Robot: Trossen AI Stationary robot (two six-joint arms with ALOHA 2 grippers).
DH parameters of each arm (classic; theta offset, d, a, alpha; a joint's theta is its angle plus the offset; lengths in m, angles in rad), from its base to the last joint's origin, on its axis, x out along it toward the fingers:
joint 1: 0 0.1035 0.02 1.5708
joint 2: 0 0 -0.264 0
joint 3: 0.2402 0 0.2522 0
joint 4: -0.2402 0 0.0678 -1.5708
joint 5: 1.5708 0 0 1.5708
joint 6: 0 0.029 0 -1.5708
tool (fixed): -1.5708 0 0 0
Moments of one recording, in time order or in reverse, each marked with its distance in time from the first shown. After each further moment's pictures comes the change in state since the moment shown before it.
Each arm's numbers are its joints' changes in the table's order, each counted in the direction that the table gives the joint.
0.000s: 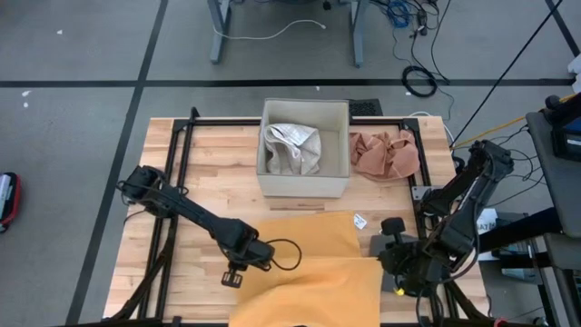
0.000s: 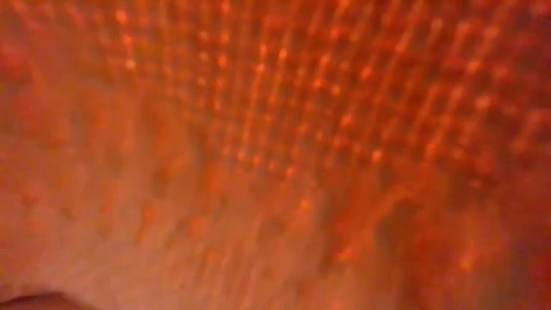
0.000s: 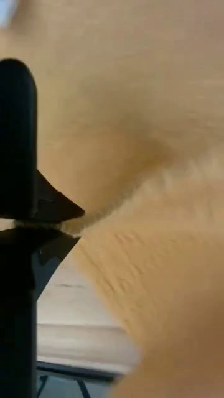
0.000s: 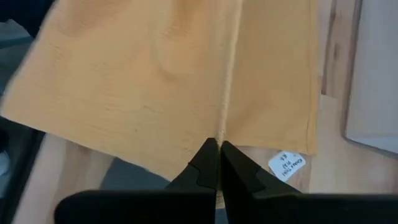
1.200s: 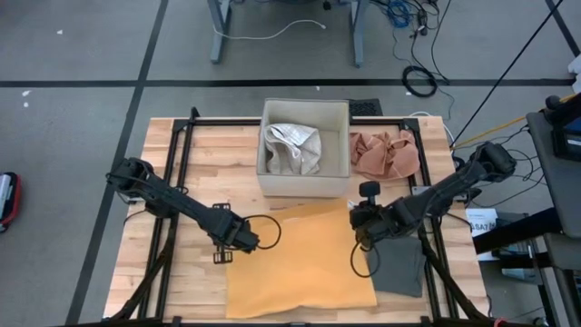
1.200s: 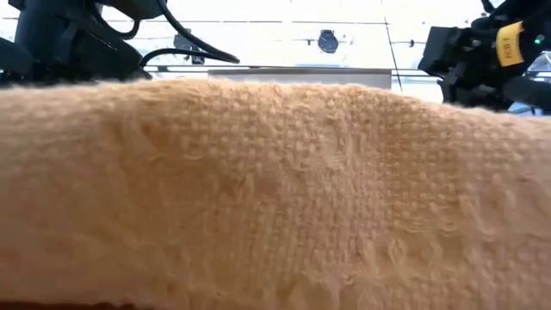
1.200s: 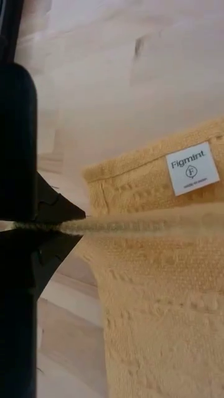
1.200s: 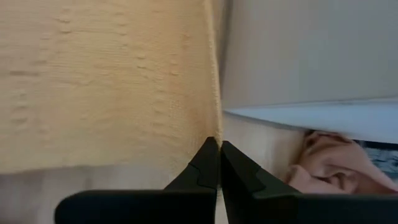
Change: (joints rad) left arm 0.031 0.135 -0.105 -0.321 0.284 -0.278; right arm -0.481 -0.001 -0.394 0.265 -0.202 -0.420
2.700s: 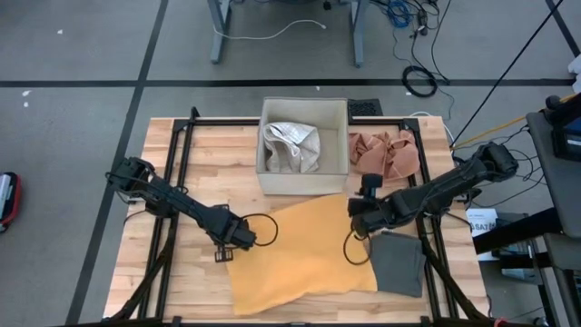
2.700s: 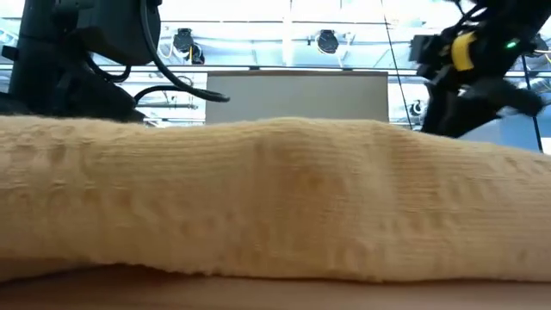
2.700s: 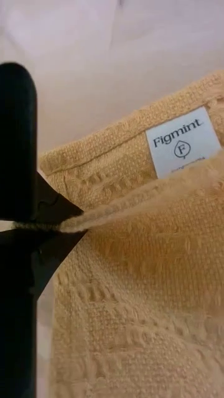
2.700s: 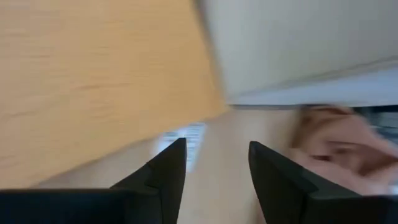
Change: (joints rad) left arm 0.028 0.000 -0.181 0.232 0.010 -0.012; right arm -0.092 0.014 0.009 -0.001 -0.005 0.078
